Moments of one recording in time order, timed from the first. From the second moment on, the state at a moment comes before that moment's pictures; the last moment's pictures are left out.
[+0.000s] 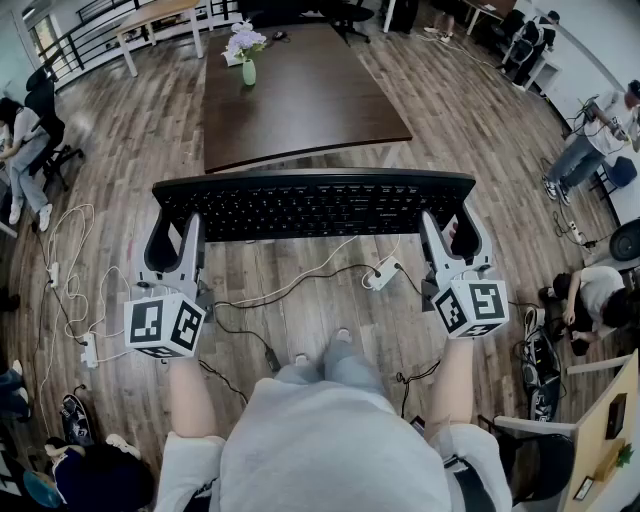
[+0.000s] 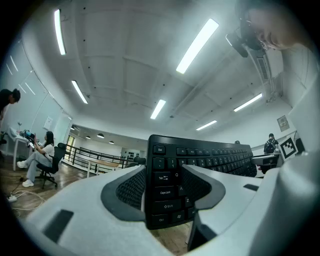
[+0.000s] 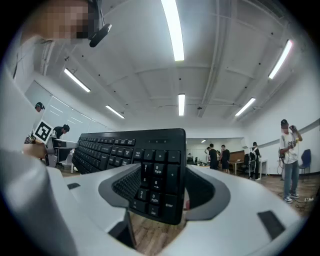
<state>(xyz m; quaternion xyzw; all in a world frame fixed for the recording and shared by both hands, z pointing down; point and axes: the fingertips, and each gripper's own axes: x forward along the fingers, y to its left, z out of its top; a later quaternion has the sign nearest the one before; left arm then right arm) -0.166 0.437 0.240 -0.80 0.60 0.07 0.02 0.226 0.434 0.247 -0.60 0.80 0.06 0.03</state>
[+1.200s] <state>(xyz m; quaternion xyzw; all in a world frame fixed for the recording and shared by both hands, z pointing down) -0.181 0.377 0.243 -0.79 0.61 0.07 0.03 0.212 0.365 0.250 -0.59 0.80 0.06 0.04</state>
